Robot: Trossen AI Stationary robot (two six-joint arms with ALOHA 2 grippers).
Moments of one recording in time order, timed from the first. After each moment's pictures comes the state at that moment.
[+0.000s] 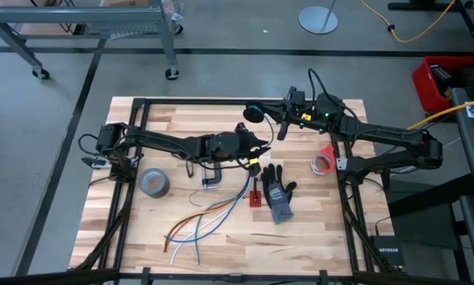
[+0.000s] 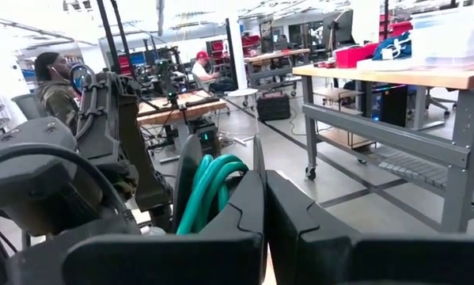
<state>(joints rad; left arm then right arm) -0.01 1.81 1.33 0.23 -0.33 -0.10 -0.32 1.12 0.89 0.30 -0.07 0.15</state>
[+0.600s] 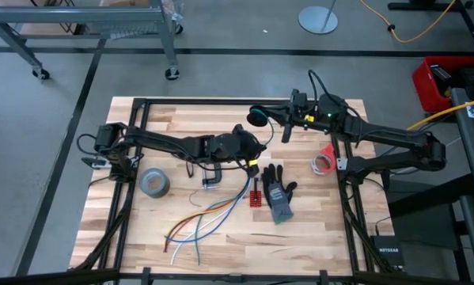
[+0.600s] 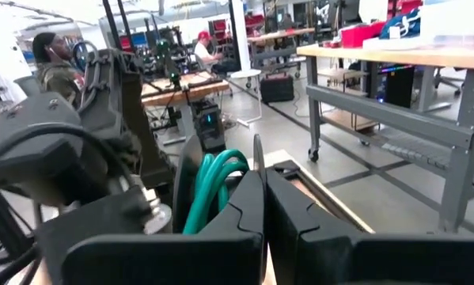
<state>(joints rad) -0.01 1.80 1.33 0.15 -0.34 -0.12 -0.32 1.08 0.89 0.20 -0.10 0.15</state>
